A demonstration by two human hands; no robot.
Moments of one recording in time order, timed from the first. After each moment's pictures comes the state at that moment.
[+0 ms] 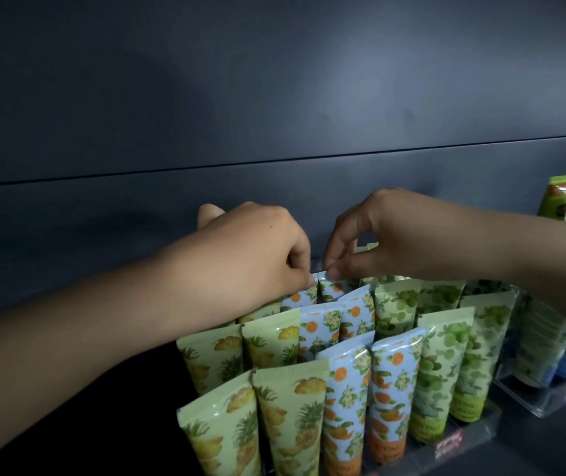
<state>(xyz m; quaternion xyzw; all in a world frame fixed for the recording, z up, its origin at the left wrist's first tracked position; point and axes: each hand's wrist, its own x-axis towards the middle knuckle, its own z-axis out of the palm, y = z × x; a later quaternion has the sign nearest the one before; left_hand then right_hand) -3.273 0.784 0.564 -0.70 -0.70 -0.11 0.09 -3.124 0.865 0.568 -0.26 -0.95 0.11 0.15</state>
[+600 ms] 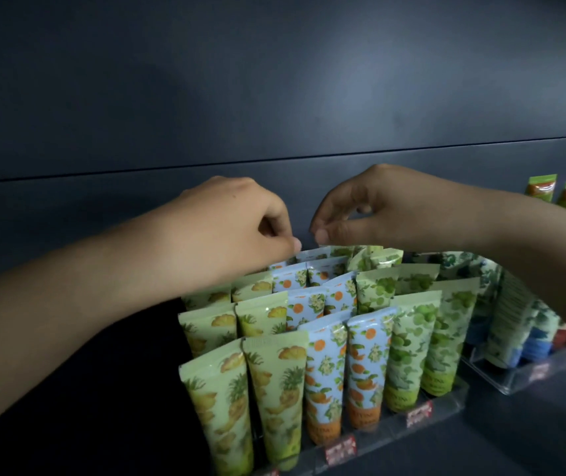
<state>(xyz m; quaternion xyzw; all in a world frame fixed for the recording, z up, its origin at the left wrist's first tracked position) -3.277 0.767 0.580 -0.70 -0.69 -0.18 0.07 -3.118 0.856 0.582 -0.27 -0.94 0.11 0.19</state>
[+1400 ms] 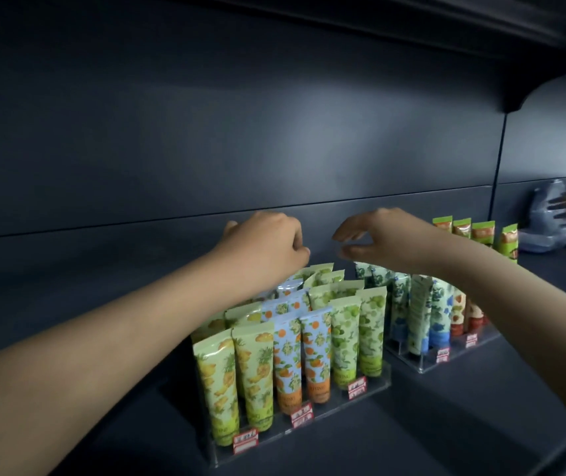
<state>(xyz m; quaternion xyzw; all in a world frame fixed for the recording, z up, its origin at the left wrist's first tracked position) -3.229 0.768 0.585 -0.71 -0.66 -0.21 0.13 -3.060 0.837 0.586 -0.39 -0.90 -0.04 0.20</state>
